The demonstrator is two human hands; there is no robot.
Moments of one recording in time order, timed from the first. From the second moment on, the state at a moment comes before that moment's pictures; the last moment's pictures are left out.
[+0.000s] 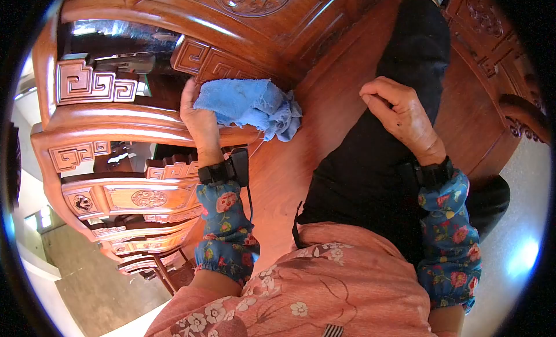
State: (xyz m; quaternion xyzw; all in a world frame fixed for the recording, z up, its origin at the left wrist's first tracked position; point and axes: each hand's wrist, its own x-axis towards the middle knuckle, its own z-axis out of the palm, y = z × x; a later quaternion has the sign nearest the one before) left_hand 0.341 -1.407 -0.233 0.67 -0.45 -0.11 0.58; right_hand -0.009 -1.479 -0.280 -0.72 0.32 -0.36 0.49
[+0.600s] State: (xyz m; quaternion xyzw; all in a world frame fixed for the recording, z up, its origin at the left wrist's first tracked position) left_hand 0.337 -1.408 -0.225 0.72 -0.50 0.01 0.47; right_hand -0.007 -1.480 -0.280 -0.73 0.32 -0.36 0.49
